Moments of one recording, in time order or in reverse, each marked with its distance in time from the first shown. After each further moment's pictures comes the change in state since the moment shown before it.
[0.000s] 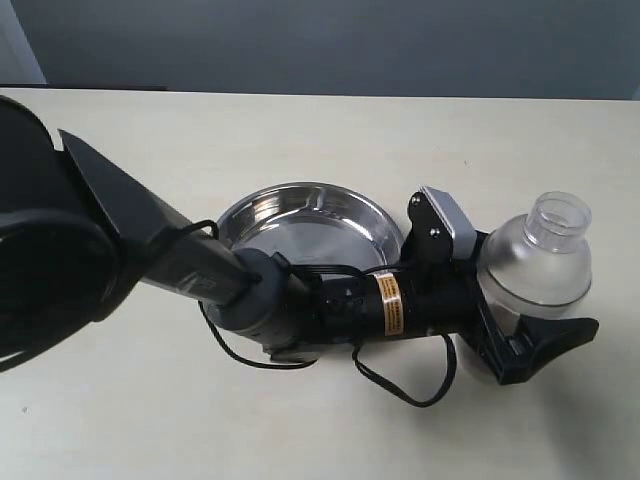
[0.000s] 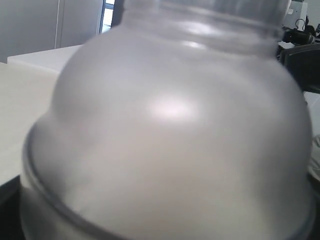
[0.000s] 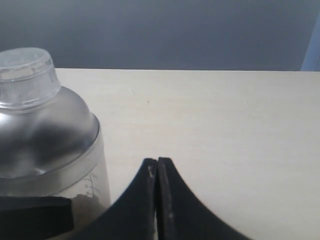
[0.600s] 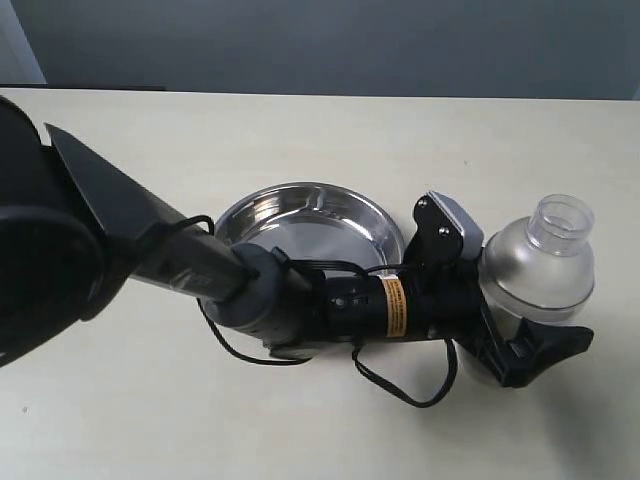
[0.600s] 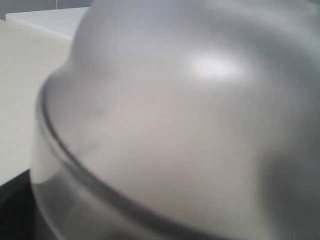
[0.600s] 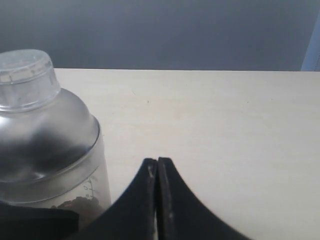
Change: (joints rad) left arm -0.004 -0.019 -0.001 0.042 0.126 -0.103; right arm 0.000 0.000 0.000 0.000 0.000 0.000
